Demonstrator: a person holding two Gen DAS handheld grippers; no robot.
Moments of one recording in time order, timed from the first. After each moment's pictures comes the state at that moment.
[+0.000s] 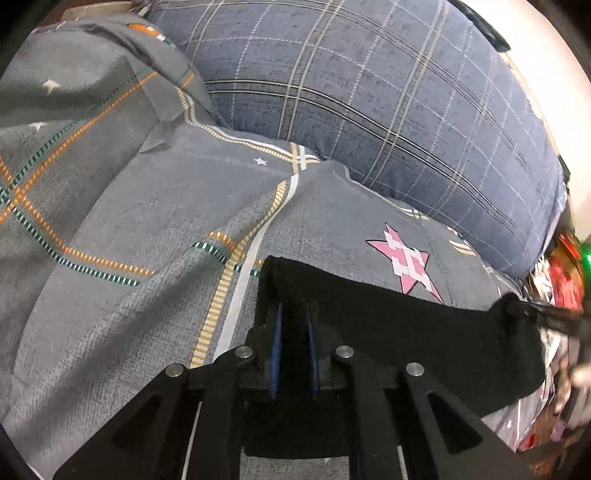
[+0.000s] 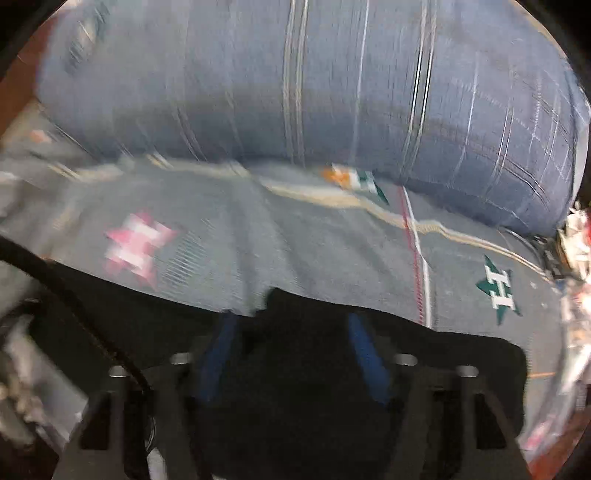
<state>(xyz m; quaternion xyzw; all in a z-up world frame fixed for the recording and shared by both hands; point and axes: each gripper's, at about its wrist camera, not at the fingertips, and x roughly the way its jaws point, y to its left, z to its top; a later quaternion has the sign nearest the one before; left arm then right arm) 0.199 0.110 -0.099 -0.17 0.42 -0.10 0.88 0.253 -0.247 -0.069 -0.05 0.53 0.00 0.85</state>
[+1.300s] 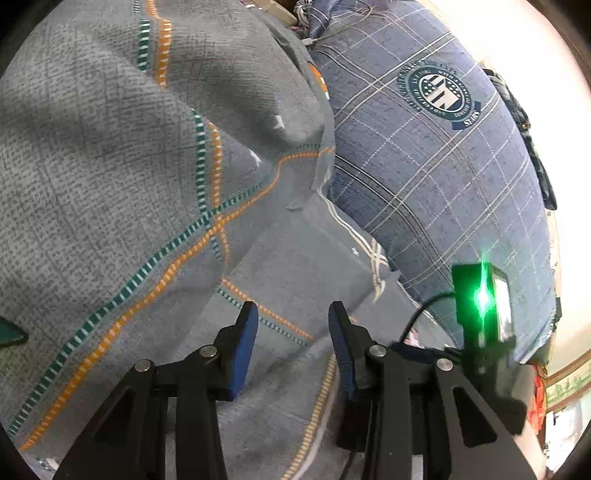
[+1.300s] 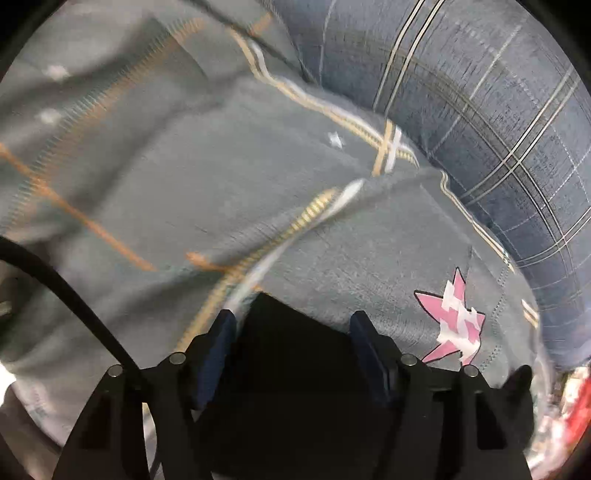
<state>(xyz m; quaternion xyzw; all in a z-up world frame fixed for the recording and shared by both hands) 0.164 0.236 -0.089 -0.37 0.36 0.00 0.86 0.284 0.068 -0.103 -0.22 0.57 0.13 0.78</state>
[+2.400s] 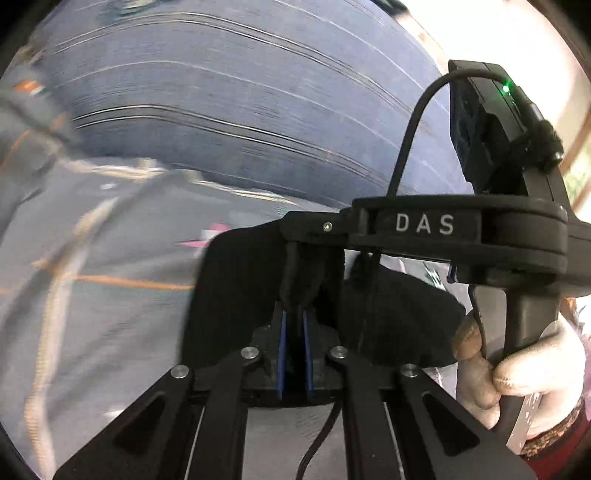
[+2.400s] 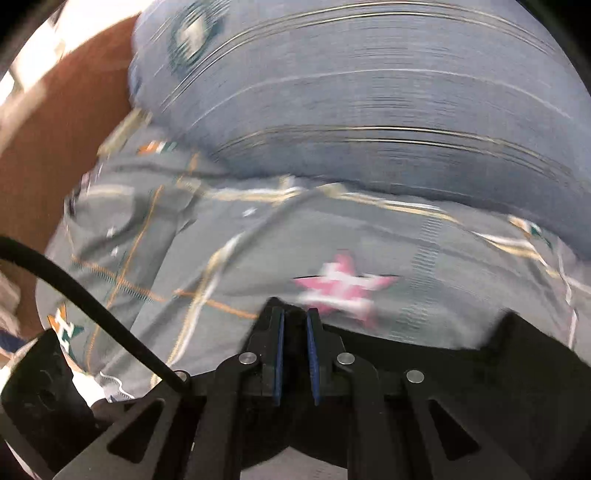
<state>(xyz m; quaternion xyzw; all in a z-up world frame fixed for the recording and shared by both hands) 0.185 -0.037 -0.037 -0.15 0.41 -0.23 0.87 0.262 -0.151 -0.013 0.06 0.50 0.21 0.84</state>
